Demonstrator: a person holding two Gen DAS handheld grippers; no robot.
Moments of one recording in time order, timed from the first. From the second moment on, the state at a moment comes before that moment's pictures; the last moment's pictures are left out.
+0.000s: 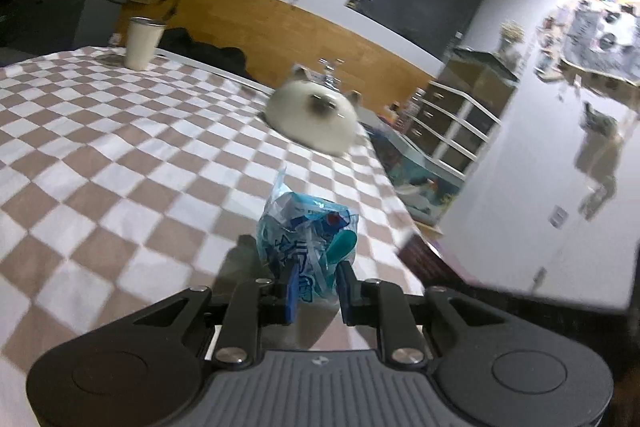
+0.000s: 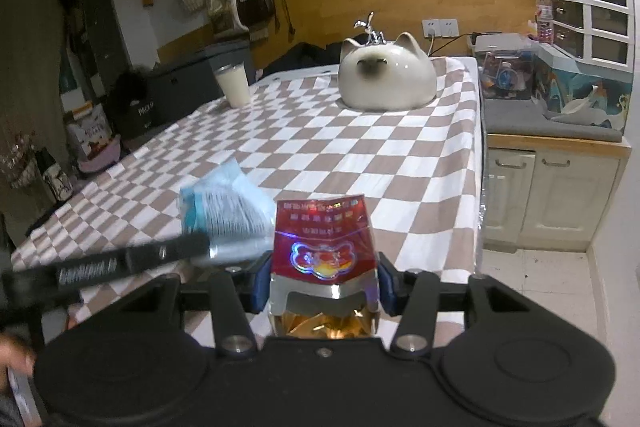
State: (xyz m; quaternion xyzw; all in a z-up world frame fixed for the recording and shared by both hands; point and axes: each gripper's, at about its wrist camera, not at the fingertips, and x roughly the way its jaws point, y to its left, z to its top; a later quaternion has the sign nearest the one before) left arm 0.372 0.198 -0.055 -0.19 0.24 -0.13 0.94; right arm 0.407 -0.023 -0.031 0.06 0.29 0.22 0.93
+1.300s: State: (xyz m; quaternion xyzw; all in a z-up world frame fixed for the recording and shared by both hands) left arm 0.318 0.168 -0.049 -0.11 0.24 -0.18 0.95; right arm 0.400 -0.020 -0.047 0.07 0.32 0.28 0.90
